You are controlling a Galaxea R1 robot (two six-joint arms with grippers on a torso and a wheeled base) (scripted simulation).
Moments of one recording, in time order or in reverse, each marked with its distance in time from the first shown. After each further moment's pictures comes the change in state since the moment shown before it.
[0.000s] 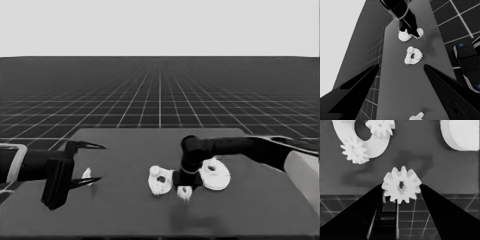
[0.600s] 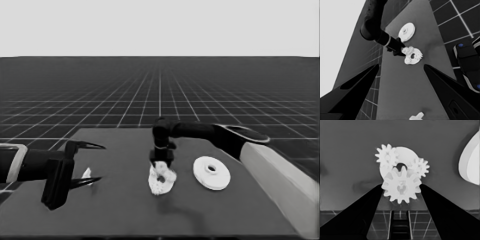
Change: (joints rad) left arm 0.000 0.000 0.000 0.000 0.000 0.000; right arm 0.055 0.355 -0.657 0.061 0.053 -0.297
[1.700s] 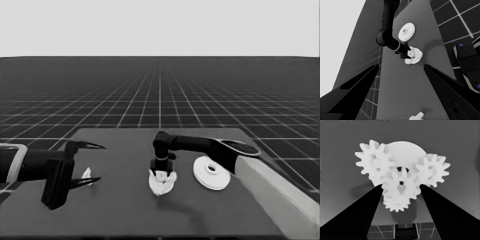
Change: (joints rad) left arm 0.000 0.000 0.000 0.000 0.000 0.000; right arm -0.137 0.024 -0.087 -0.115 0.039 0.039
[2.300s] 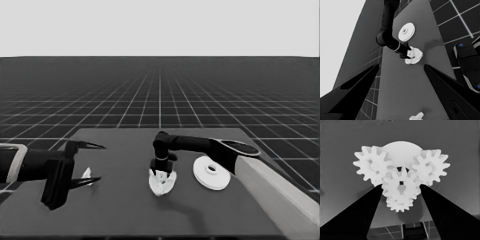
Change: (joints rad) left arm 0.000 0.000 0.000 0.000 0.000 0.000; right arm 0.000 0.000 0.000 0.000 0.000 0.126
